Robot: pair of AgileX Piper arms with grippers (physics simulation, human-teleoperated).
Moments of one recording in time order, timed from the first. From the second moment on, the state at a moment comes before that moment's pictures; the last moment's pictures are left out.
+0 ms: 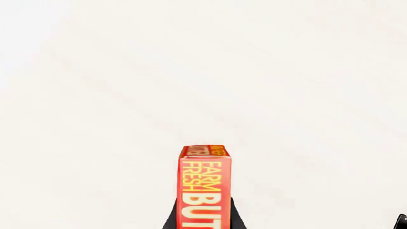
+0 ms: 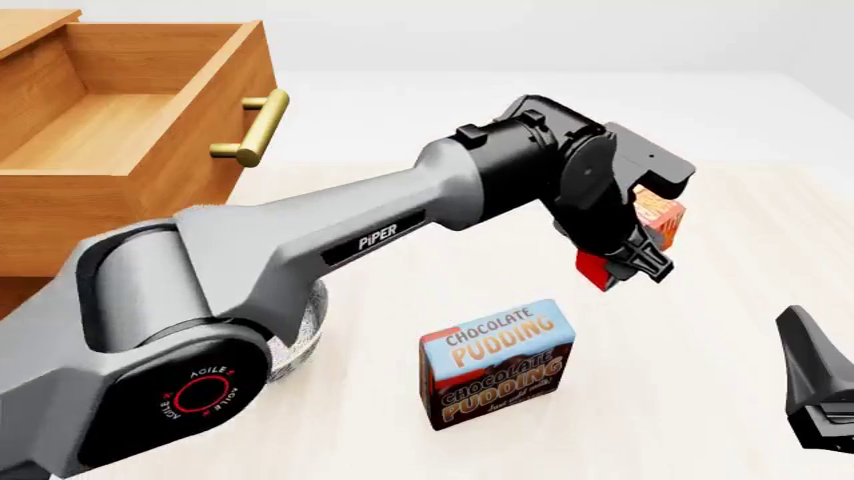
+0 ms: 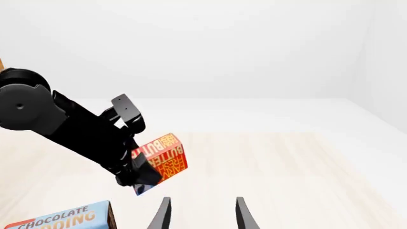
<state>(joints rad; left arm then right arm) -0.98 2.29 -2.16 0.85 0.04 0.00 0.01 0.00 0.00 0.00</state>
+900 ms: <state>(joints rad) -0.87 1.97 -1.99 0.86 0.17 0.00 0.01 0.00 0.00 0.00</state>
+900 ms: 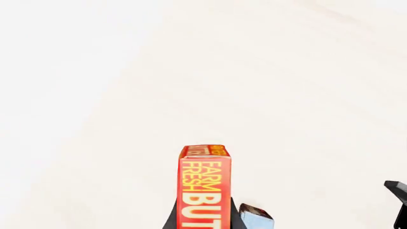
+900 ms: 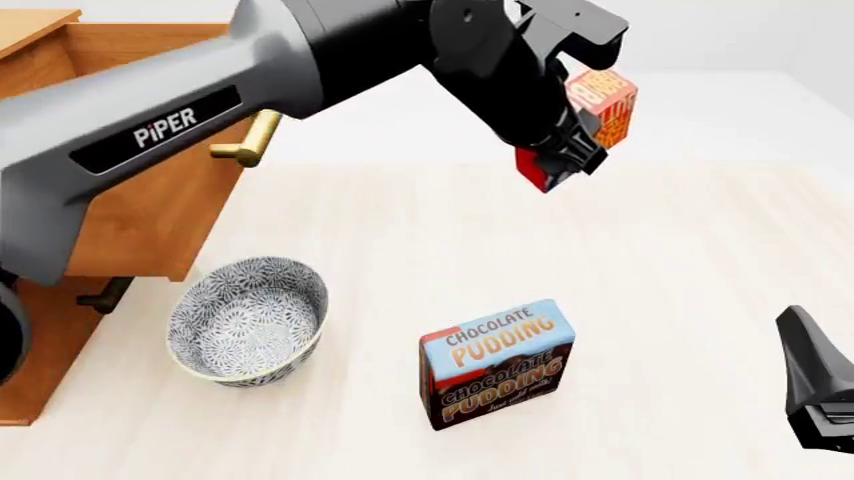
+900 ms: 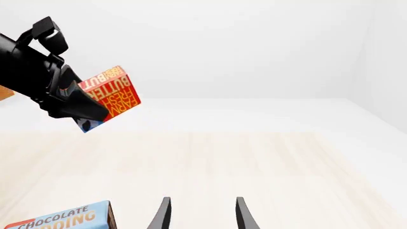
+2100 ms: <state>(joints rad) -0.67 1.58 -1.81 1.01 0.18 0.00 0.01 0.00 0.00 0.00</state>
